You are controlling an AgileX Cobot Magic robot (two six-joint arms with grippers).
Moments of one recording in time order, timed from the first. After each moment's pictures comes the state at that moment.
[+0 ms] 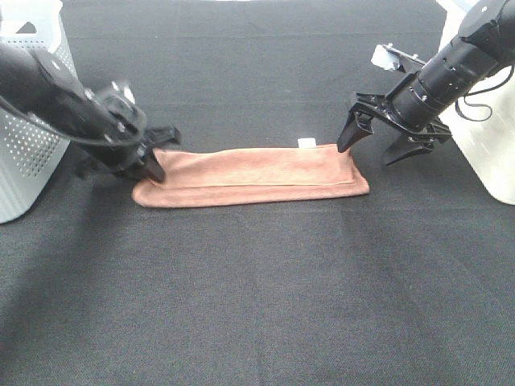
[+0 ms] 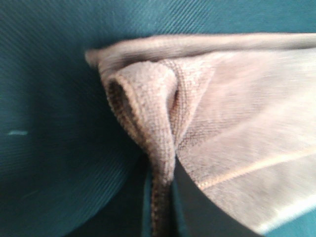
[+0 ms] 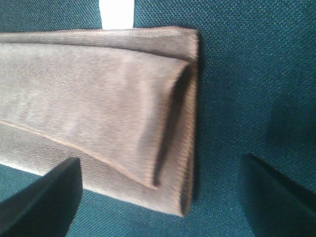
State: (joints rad) left arm -0.18 2.19 -1.45 -0.61 0.56 0.20; right arm 0.06 2.17 -1.55 0.52 0.79 -0.34
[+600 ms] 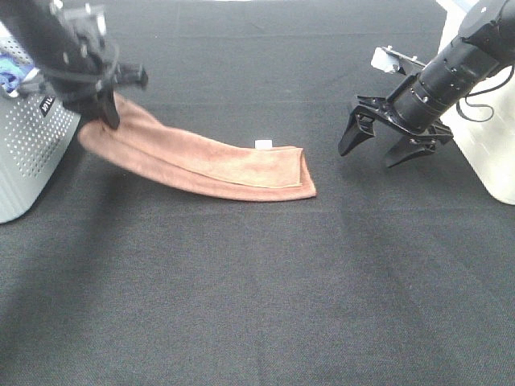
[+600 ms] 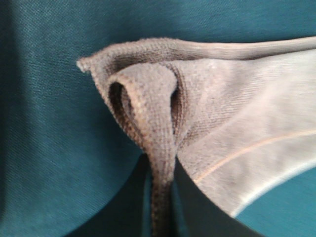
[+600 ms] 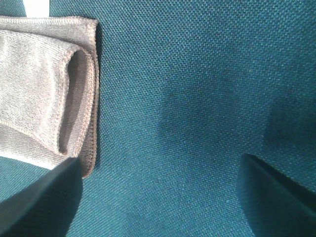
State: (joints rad) left arm -0.19 2.11 -1.74 -0.18 0.96 -0.11; right arm 0.06 2.17 -1.55 0.51 0.81 -0.34
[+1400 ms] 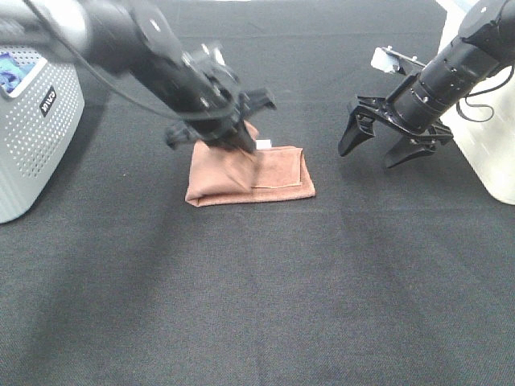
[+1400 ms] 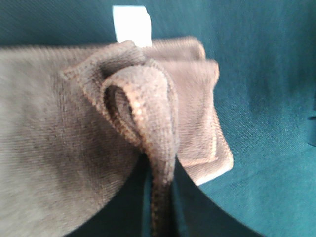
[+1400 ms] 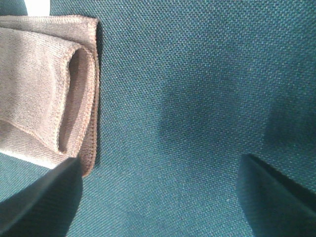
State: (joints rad) left arm -0.43 2.34 -1.79 -0.59 0.63 -0.09; right arm 0.06 2.17 -1.55 0.51 0.81 -0.34
